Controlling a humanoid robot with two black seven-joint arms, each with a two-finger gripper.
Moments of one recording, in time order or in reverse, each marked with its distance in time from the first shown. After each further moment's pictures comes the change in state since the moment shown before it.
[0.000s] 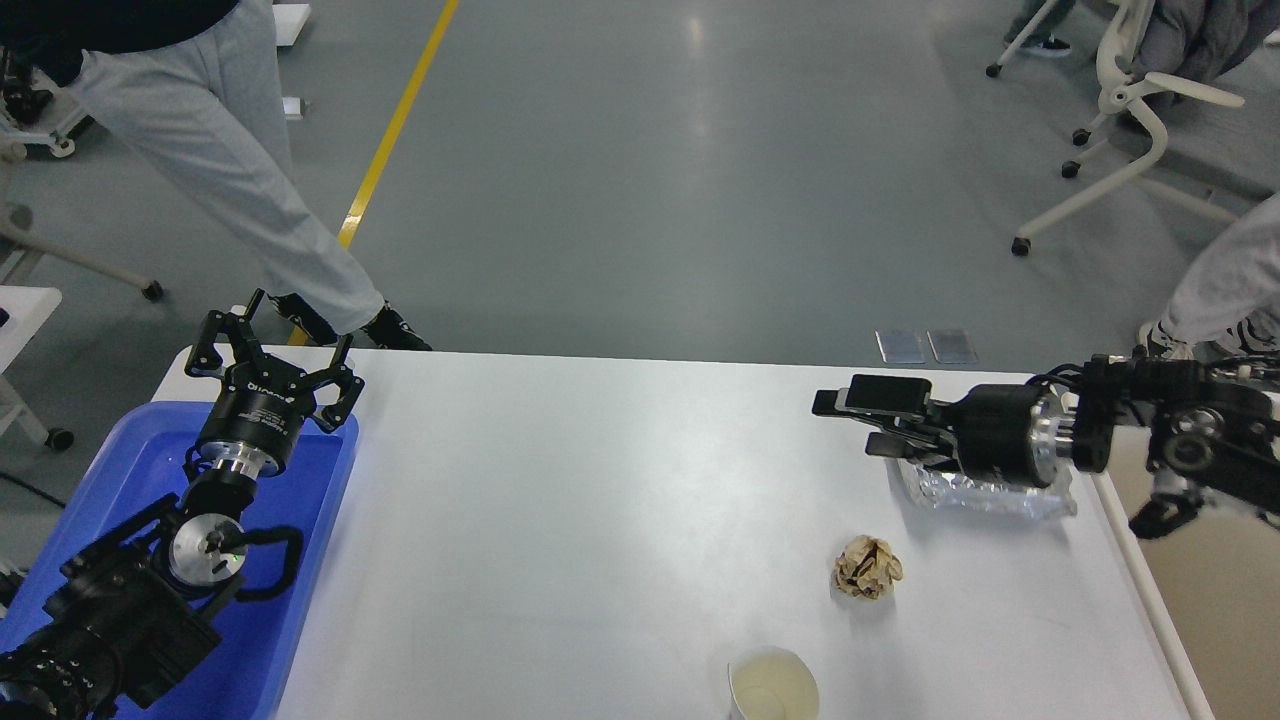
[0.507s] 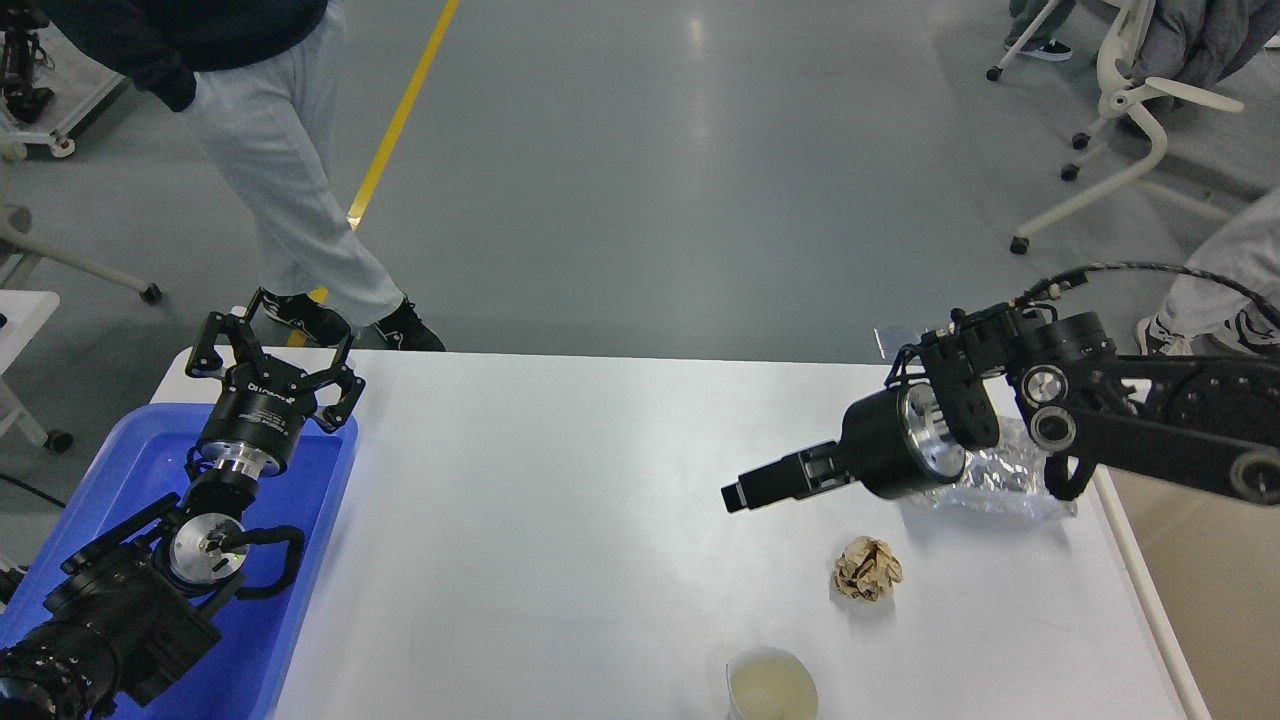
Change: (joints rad) left arm 0.000 0.000 -0.001 0.000 0.001 -0.005 0.000; right arm 0.446 0.214 -0.455 0.022 -0.179 0.137 -0.012
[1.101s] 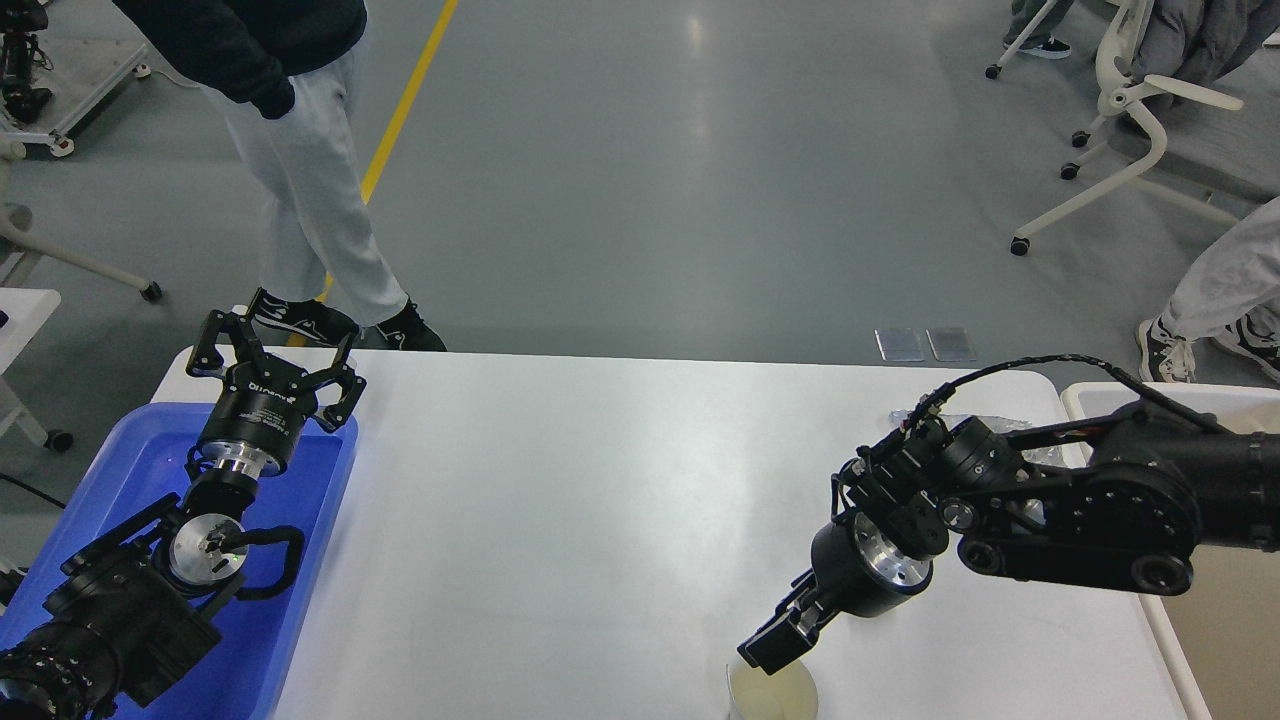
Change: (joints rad) left arm 0.000 0.000 0.000 0.000 0.000 -0.004 0.000; right arm -0.074 0.158 -0.170 -0.023 -0.320 0.025 0.062
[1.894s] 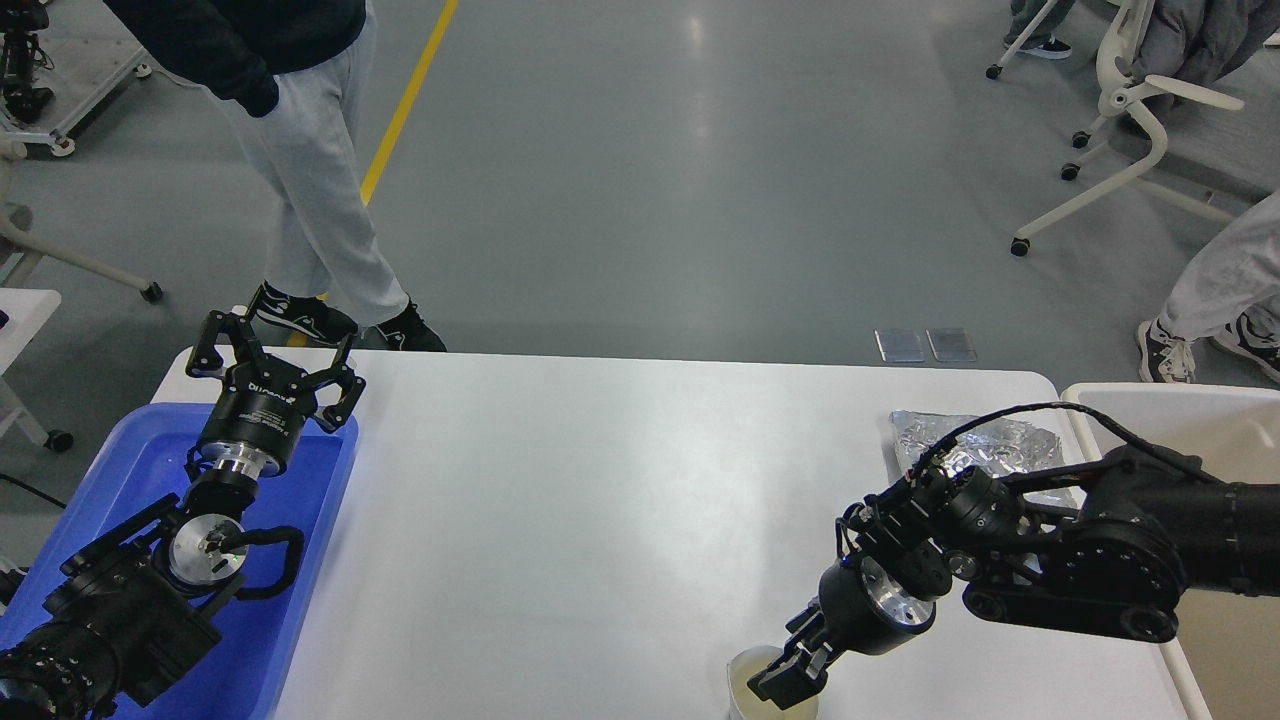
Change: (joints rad) left arm 0.001 0.000 0.000 0.000 -0.001 -0.002 0.000; right arm -0.105 0.012 -0.007 -0.071 -0.156 -0.073 0.122
